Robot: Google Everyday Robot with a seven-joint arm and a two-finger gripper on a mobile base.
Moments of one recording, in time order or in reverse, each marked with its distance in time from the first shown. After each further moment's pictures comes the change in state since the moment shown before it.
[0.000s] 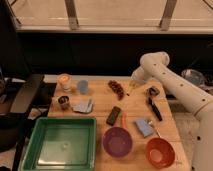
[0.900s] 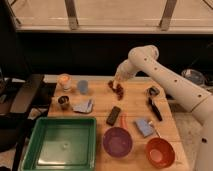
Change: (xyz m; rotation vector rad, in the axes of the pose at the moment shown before) arm -0.042 -0.078 -0.019 0.122 -0.014 -0.201
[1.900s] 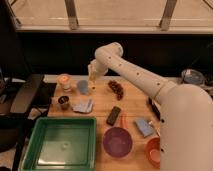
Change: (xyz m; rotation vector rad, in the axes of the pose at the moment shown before) arm -0.041 -0.147 0.081 0.064 -0.047 -0.532
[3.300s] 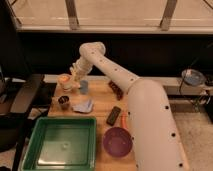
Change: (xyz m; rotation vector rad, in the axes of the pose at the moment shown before) arm 0.015 -0.060 0.068 0.105 -0.137 -0.186
